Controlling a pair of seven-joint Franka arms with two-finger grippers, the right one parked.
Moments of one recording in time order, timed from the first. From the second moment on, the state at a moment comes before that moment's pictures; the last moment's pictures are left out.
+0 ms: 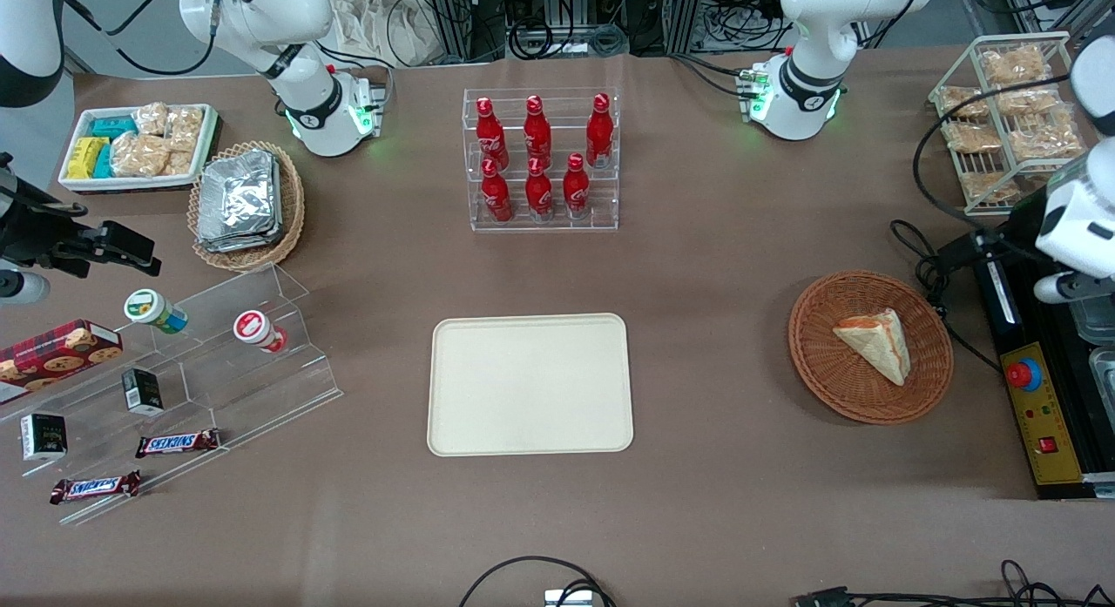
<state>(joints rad) 0.06 -0.03 0.01 -1.90 -0.02 1.84 -0.15</state>
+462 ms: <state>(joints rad) 0.06 -0.04 0.03 -2.24 -0.02 2.24 -0.40</state>
